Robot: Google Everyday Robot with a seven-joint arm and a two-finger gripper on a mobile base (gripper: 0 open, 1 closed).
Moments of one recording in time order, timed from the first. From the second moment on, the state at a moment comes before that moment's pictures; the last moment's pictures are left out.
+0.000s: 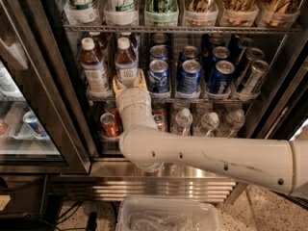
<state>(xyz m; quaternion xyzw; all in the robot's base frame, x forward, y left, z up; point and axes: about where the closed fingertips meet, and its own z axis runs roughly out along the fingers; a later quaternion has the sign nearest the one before) 0.656 0.070 0.839 -0.13 0.67 0.01 0.73</state>
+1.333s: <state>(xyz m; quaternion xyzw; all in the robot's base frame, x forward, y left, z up) 0.641 0.064 0.850 -0.09 0.64 0.04 0.77</state>
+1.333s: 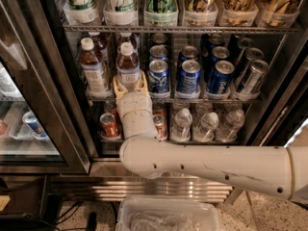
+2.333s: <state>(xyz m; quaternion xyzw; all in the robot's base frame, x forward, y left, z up) 0.628 0.066 0.871 -0.08 0.61 0.05 0.79</state>
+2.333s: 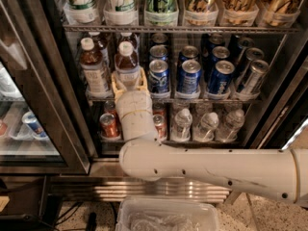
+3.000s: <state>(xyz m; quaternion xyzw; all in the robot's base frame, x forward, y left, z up) 0.614 0.063 0.894 -0.09 0.60 0.06 0.80</state>
